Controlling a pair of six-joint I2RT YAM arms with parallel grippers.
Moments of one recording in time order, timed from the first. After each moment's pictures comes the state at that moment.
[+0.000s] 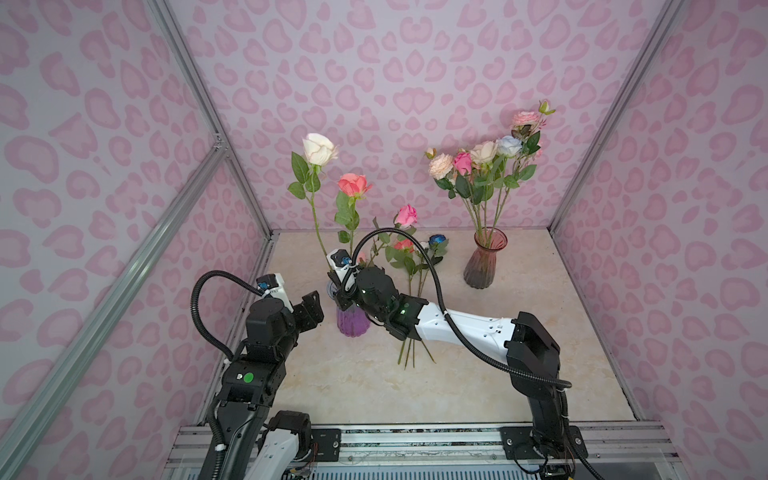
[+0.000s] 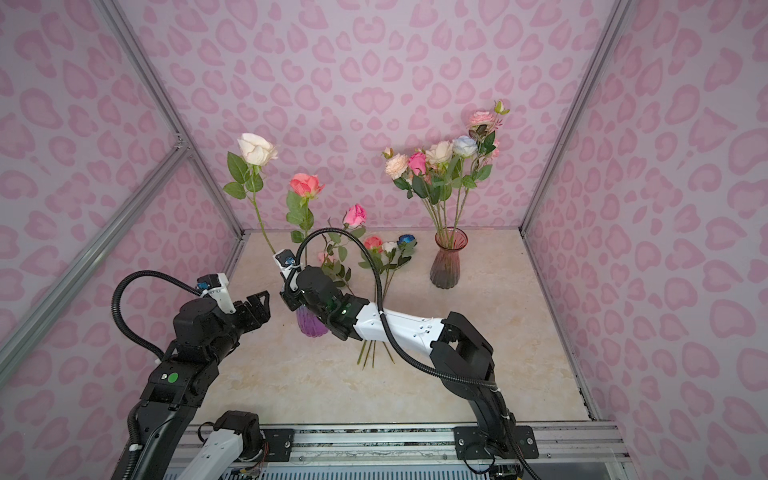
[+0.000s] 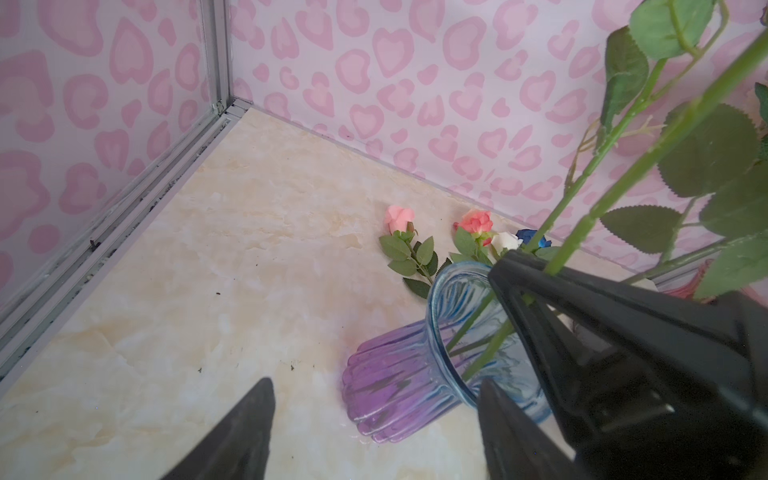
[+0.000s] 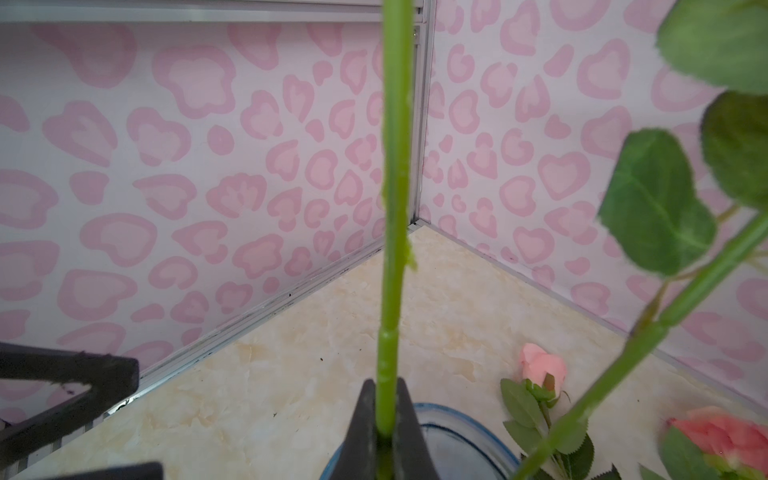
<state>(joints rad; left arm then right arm) -0.14 0.65 0.81 -0.58 -0.09 -0.45 1.08 2.01 1.63 0.20 0.24 0.07</state>
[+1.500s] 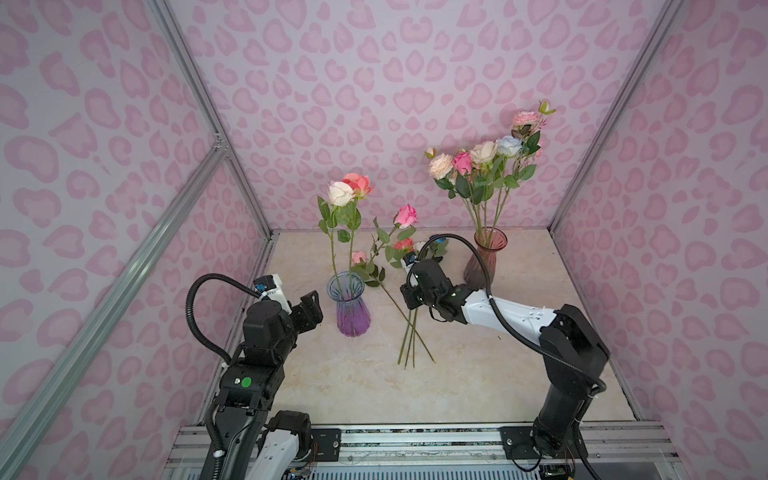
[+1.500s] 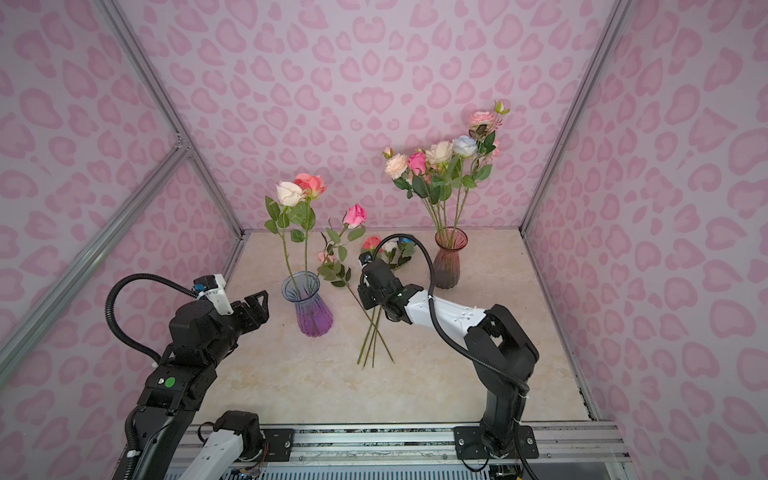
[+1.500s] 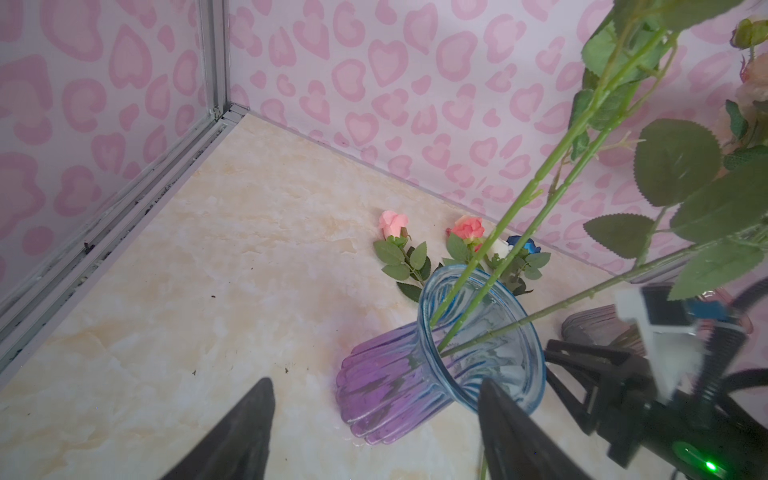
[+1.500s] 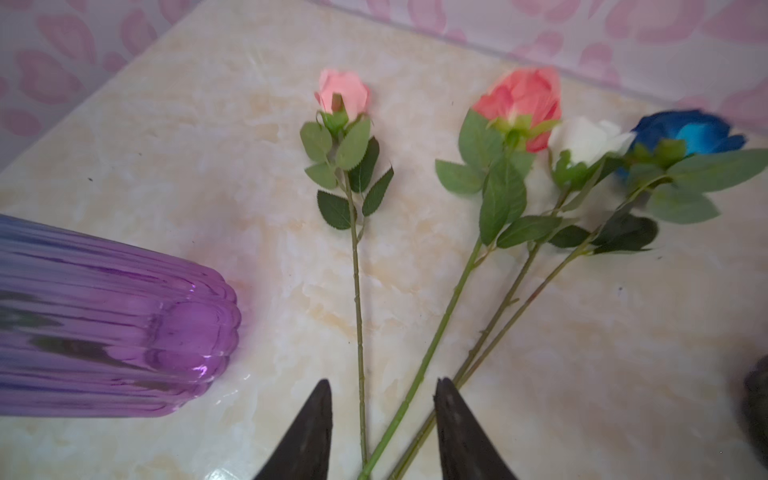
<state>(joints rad) -0.13 0.63 0.81 -0.58 -0.07 -0.46 0.75 1.87 1.33 -0.21 0.09 0.21</state>
